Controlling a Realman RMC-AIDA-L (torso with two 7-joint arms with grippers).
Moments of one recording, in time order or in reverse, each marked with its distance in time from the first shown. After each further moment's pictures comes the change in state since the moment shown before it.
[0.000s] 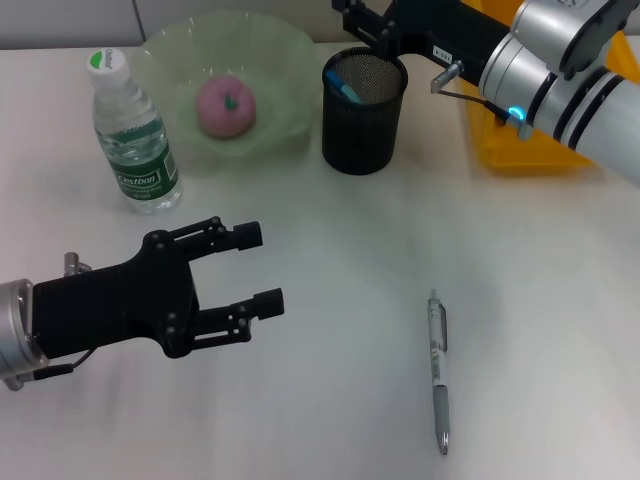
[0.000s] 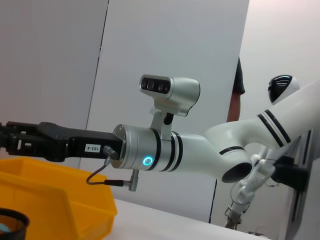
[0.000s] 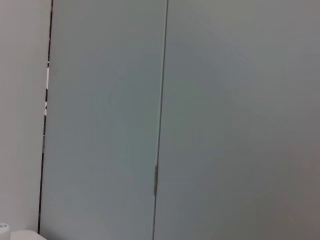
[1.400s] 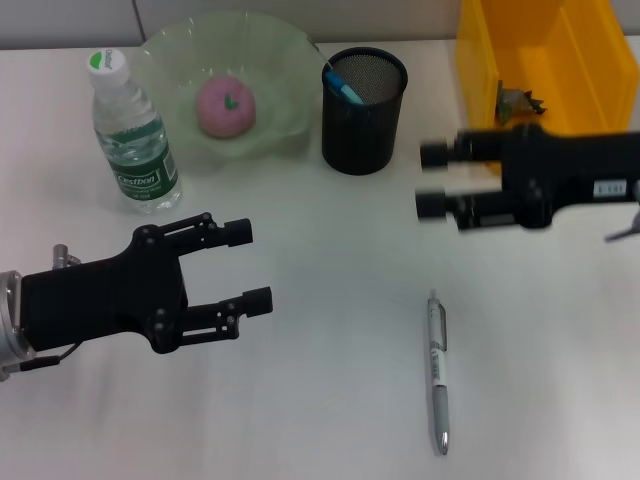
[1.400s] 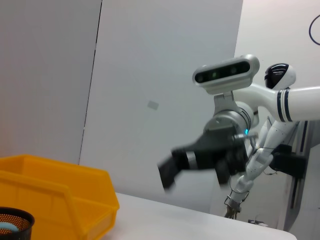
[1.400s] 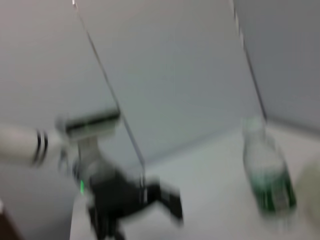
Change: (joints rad) left arm -0.009 0.023 0.011 0.010 0.002 0.001 0.001; right arm -0.353 -0.076 -0.132 -0.742 -0.604 -0.711 1.045
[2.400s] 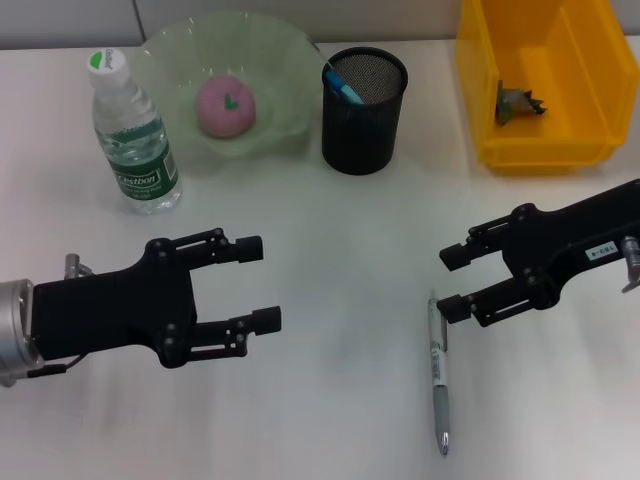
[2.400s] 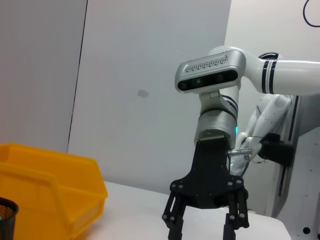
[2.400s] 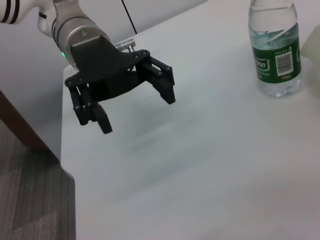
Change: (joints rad) left arm -0.002 -0.001 0.045 0.000 0.001 -0.011 0.007; right arm 0.065 0.043 -0.011 -0.156 -0.421 -0.053 0.111
